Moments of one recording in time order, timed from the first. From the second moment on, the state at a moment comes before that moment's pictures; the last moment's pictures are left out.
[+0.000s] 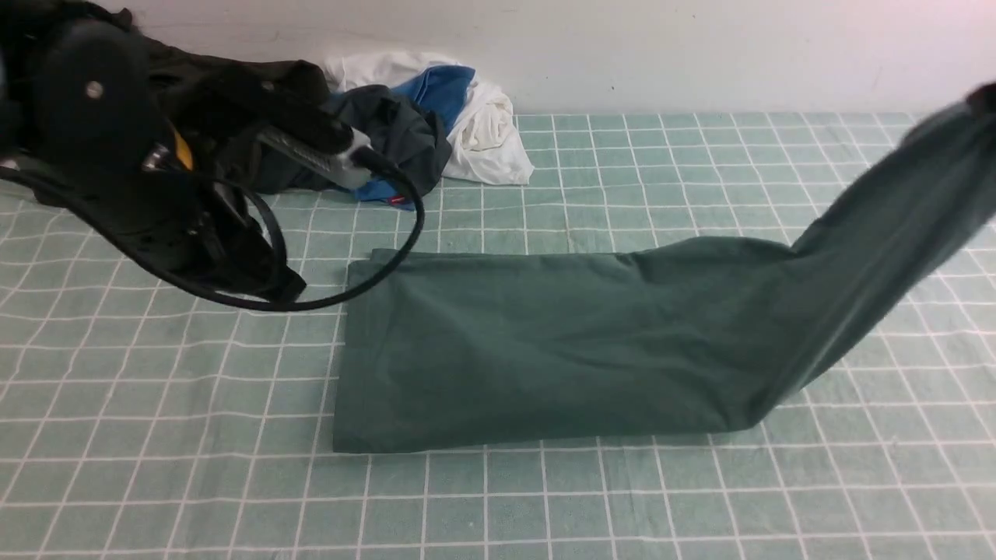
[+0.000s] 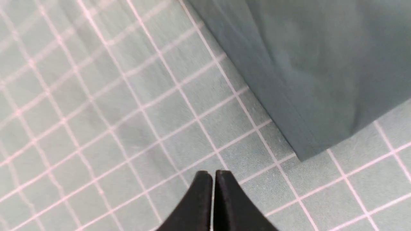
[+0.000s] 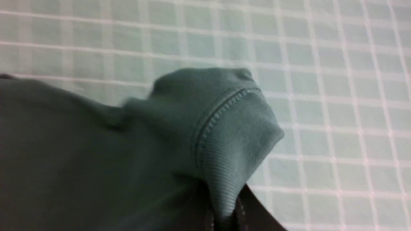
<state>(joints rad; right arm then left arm) 0.01 1.59 -1.59 -0.06 1.04 -0.08 -0.33 1.41 -1.26 0.15 0.99 0.16</state>
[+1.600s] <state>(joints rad) 0.71 2.29 -2.03 0.12 1.07 -0.06 -0.33 0.21 -0.61 0.24 1.12 -0.13</state>
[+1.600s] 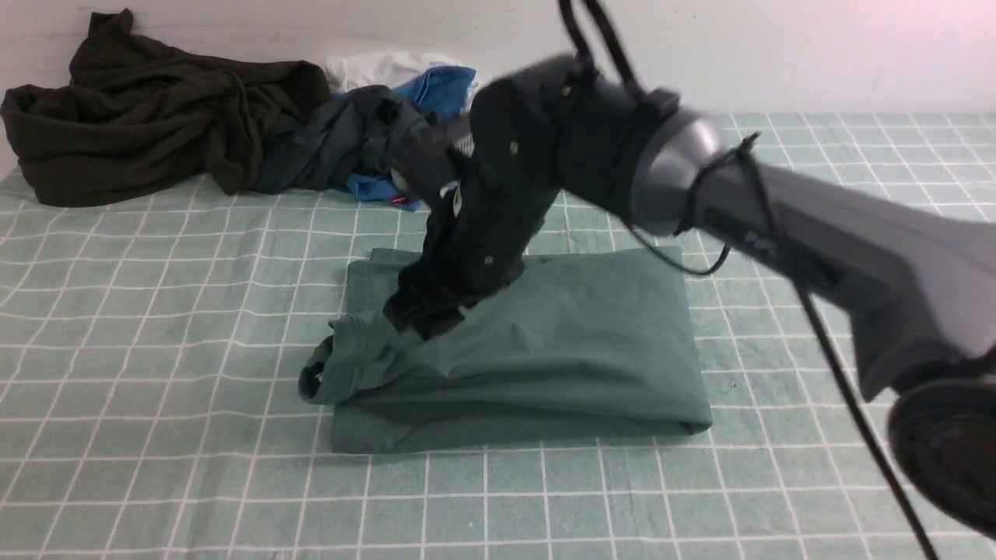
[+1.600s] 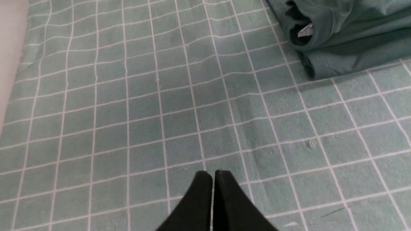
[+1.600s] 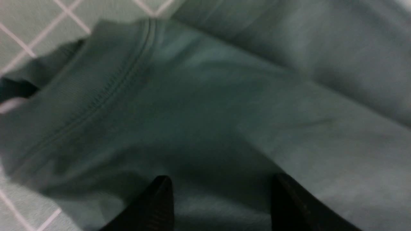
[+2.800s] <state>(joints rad) 0.71 0.94 -1.09 0.05 0.82 -0.08 -0.33 0.17 -0.60 0.24 1.12 -0.13</state>
